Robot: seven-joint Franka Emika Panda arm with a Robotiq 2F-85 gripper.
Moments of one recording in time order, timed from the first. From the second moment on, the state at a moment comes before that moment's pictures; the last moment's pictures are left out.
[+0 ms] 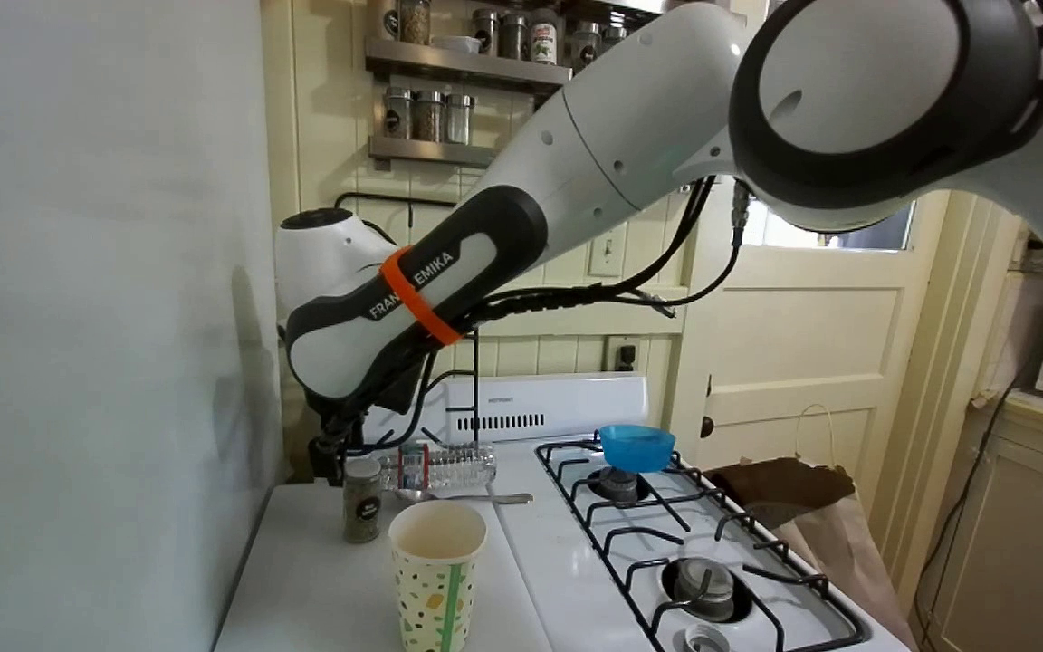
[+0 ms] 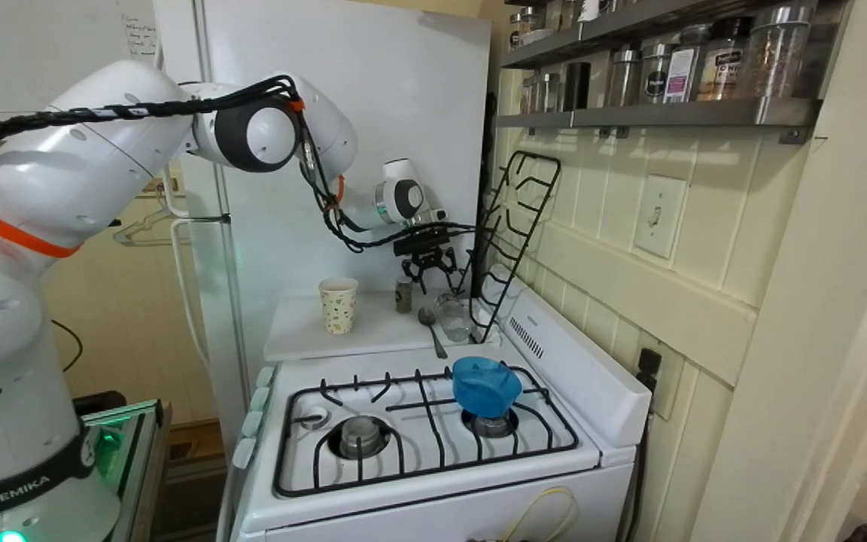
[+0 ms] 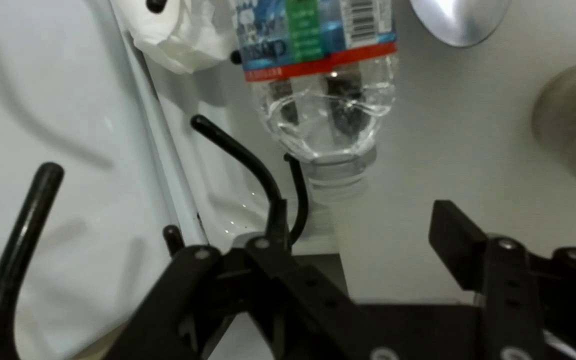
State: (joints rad) arm 0.41 0.80 0.12 -1.38 -0.49 2.35 -0.30
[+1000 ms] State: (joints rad) arm 0.43 0.85 0.08 -1.31 -0.51 2.33 -0.31
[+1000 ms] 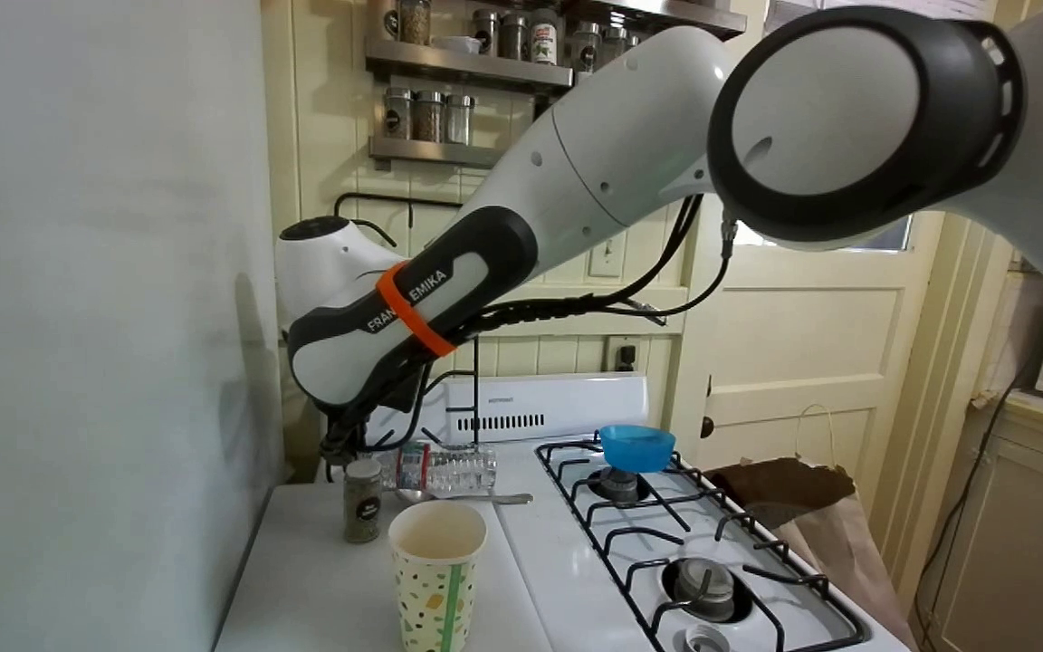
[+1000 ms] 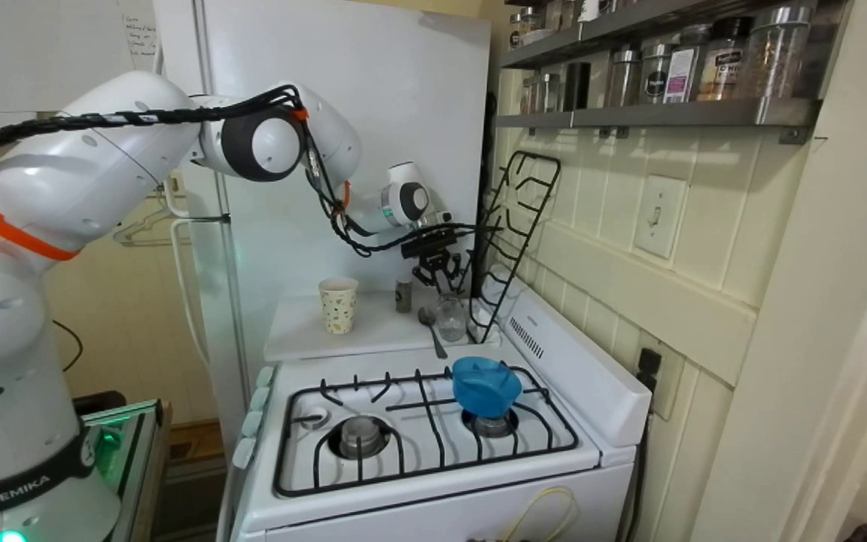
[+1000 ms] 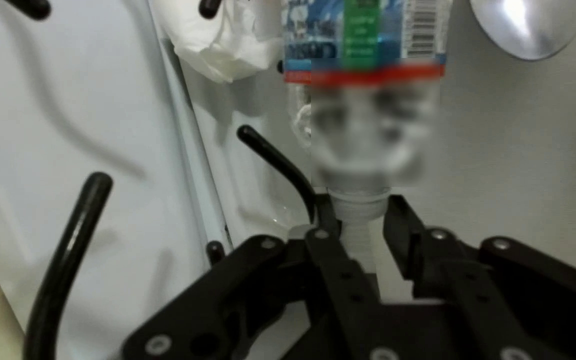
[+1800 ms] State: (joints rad) arm 0.43 0.69 0.08 -1.41 -0.52 2.41 -0.24
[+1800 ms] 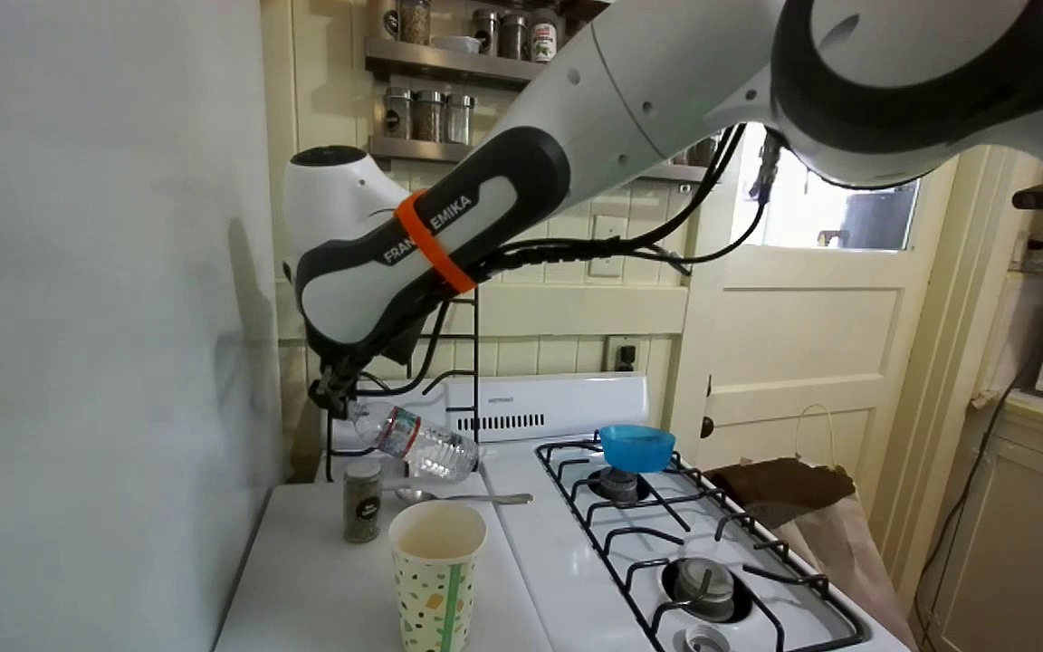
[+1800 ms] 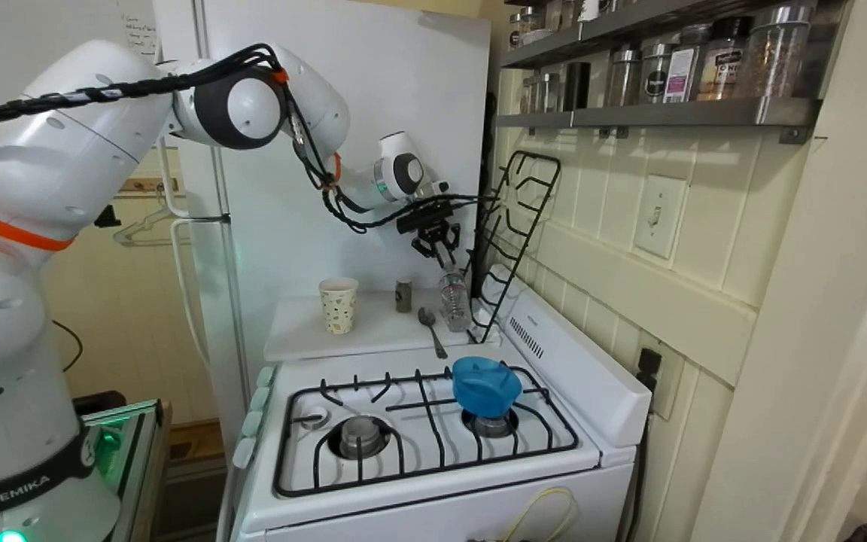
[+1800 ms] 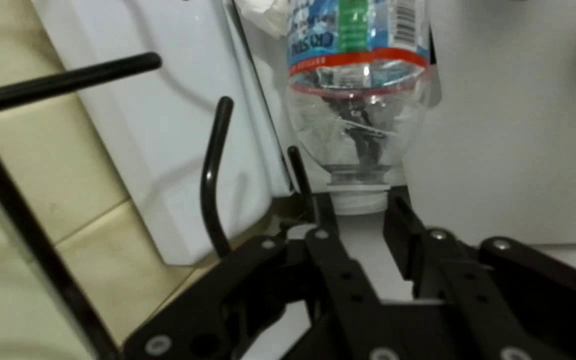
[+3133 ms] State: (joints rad) arm 0.32 0.26 0.07 -1.89 -0.57 2.55 -0.07
